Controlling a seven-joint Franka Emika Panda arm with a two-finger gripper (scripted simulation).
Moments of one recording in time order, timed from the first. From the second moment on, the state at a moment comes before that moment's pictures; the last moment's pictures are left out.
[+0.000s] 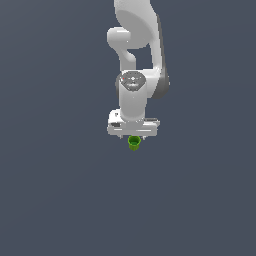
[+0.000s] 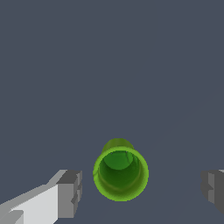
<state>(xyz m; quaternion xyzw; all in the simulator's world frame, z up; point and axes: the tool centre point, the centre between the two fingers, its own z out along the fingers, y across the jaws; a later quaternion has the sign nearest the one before) -0.025 0.019 0.128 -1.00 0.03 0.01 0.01</state>
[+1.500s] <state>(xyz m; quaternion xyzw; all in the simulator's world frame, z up) -0.052 0.032 0.046 -1.00 0.04 0.00 0.00</state>
